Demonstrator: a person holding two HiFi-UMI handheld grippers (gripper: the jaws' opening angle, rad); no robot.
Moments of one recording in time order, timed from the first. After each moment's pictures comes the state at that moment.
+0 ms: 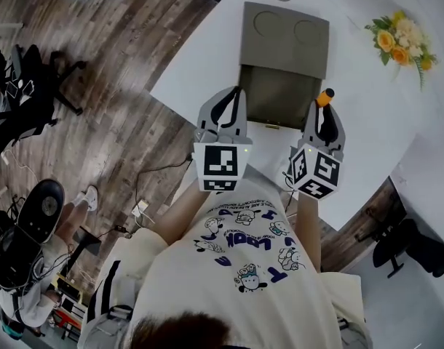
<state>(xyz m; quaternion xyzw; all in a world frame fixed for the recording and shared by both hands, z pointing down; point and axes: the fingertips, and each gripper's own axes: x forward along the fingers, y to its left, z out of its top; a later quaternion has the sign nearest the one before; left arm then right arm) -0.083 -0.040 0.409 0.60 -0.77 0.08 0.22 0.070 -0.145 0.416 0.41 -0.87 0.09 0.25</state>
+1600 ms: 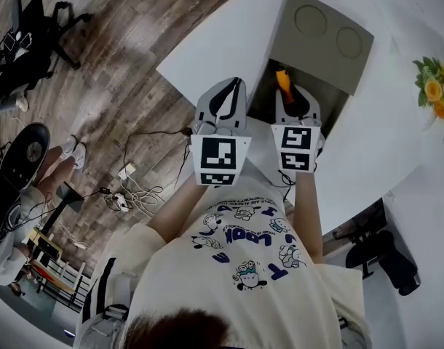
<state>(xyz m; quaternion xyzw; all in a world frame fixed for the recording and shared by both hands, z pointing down) -0.120 -0.019 0.469 0.52 -0.80 0.08 0.30 -0.036 -0.090 0.542 0.12 -0.89 0.02 0.44</state>
